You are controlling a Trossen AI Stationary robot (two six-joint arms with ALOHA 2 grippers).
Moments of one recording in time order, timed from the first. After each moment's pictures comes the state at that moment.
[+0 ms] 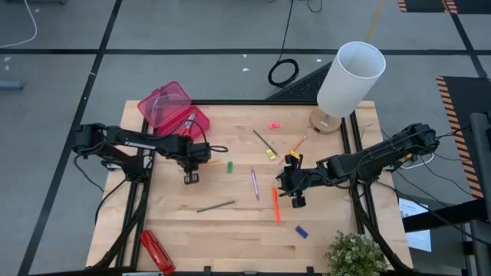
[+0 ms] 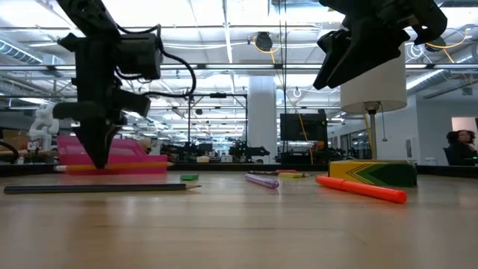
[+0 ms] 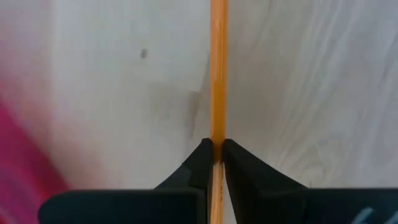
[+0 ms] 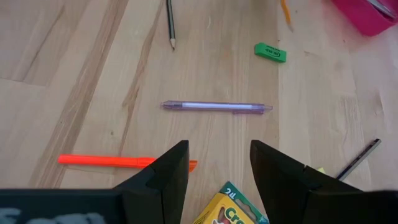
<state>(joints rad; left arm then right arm) 0.15 1.40 0.71 -0.75 -0.05 -0.06 0.29 1.33 0.84 -0.38 0.26 -0.01</state>
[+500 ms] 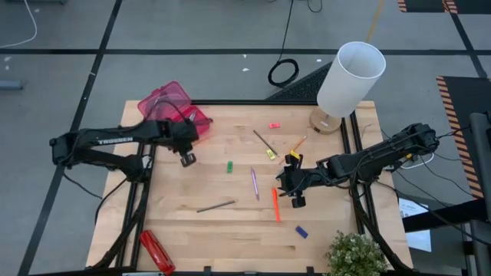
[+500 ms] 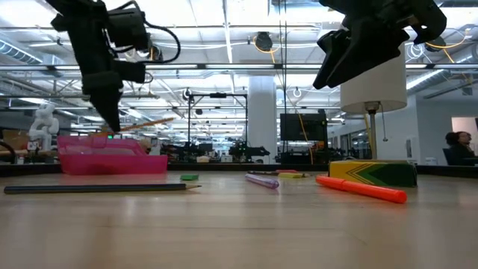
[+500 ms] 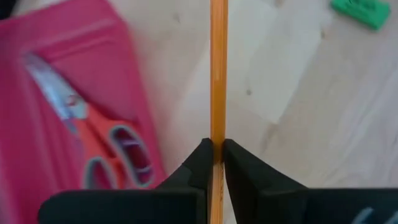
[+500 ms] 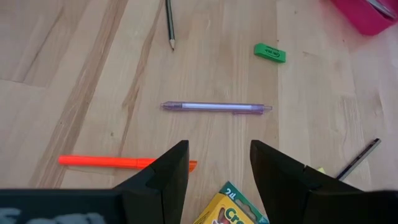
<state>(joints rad) 0.37 1.13 0.76 -0.83 -0.11 -0.07 0.29 1.33 0.84 -0.38 0.26 -0.01</state>
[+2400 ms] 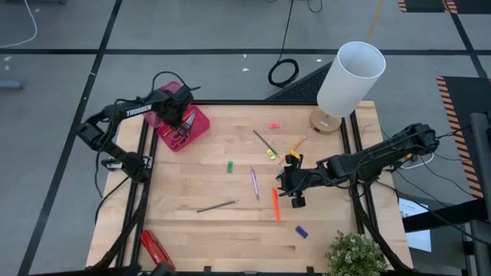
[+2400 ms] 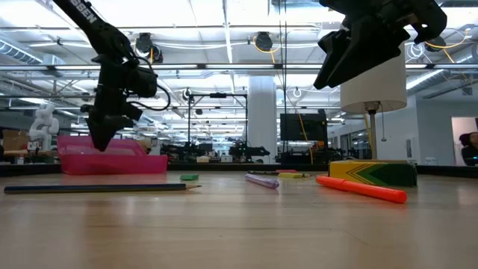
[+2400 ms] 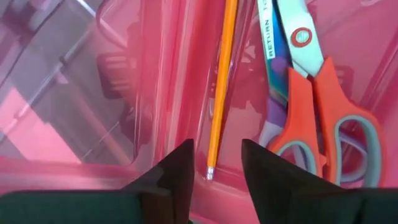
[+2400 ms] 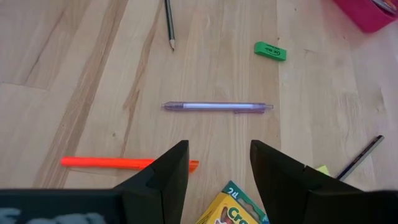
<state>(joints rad) 0.91 1.51 0.93 -0.95 -0.28 -0.01 0.30 1.33 0.84 -0.38 0.26 0.01</state>
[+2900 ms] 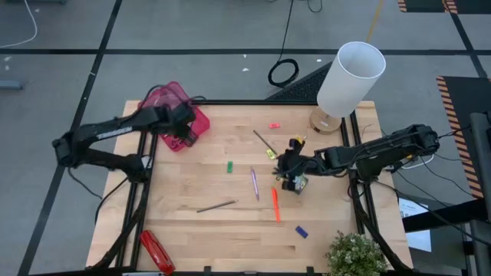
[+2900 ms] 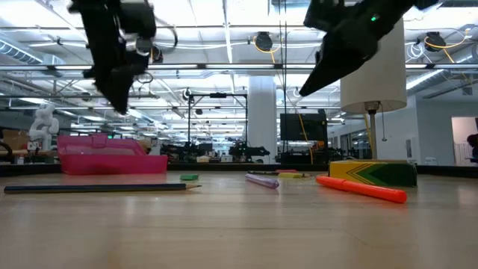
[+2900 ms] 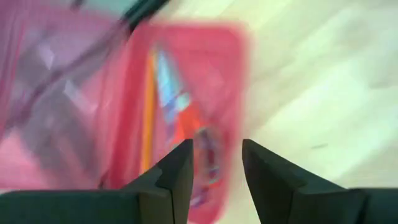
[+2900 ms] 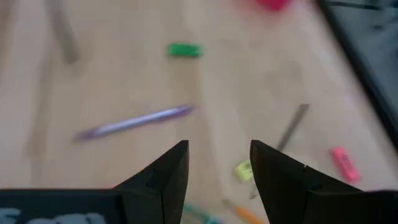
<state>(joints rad) 0.44 1.17 0.94 -0.98 -0.34 -0.33 0.15 1.33 0.82 -0.31 0.41 0.12</state>
